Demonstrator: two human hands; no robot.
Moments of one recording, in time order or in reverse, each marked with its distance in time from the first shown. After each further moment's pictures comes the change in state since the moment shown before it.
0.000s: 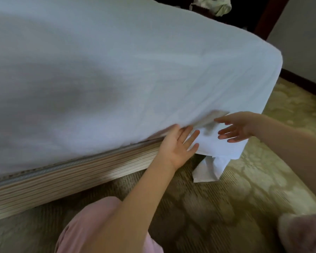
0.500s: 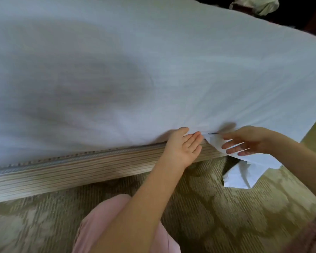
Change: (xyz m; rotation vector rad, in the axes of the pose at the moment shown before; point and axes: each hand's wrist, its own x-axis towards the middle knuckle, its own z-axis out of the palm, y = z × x) left_hand -0.063 0.056 -0.042 -0.088 0.188 0.044; right_hand -0.033 -0.013 0.092 -0.103 -0.185 -0.163
